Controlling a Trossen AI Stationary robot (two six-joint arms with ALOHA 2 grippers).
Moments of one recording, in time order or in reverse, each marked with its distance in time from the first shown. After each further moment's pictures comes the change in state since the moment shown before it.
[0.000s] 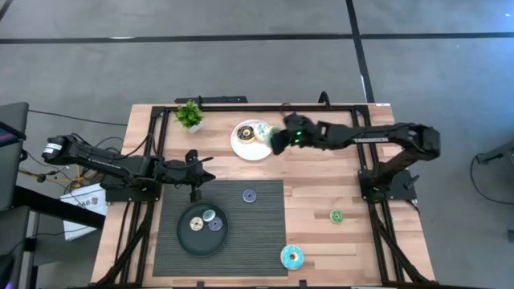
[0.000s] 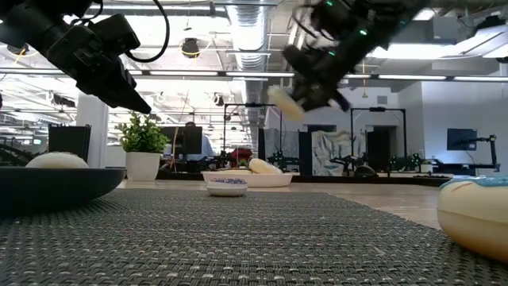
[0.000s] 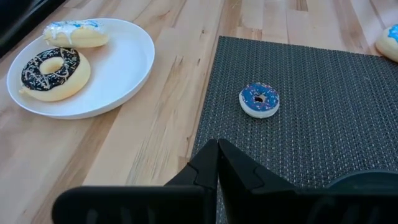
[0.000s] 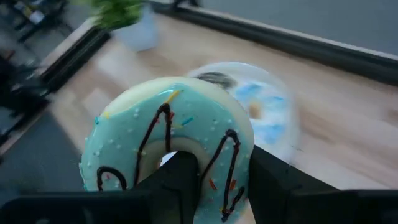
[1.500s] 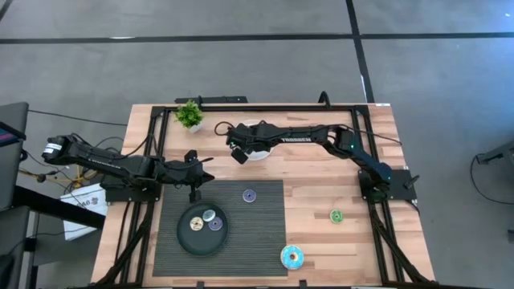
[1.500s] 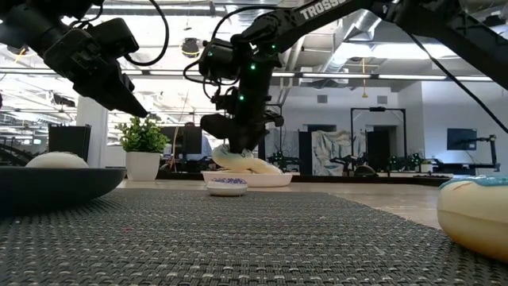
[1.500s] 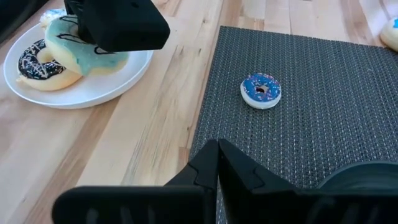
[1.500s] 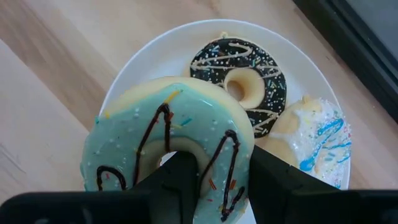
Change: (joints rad) left arm 0.000 0.000 0.000 -0.031 0.006 -0.014; right arm 0.091 0.842 1.034 -0.749 0.217 -0.179
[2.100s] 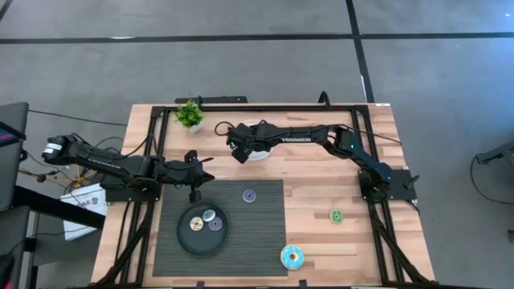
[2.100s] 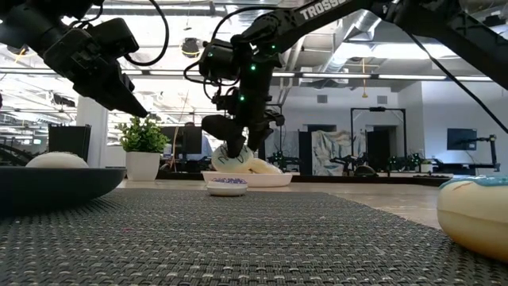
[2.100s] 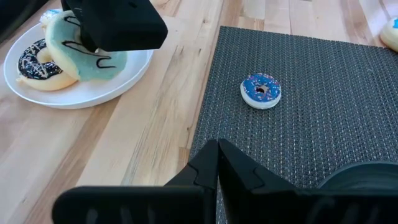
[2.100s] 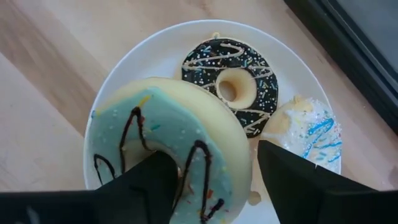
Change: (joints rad) left arm 0.000 0.000 0.000 0.000 0.000 0.000; right arm 0.000 0.000 0.000 -0.007 0.021 -0.001
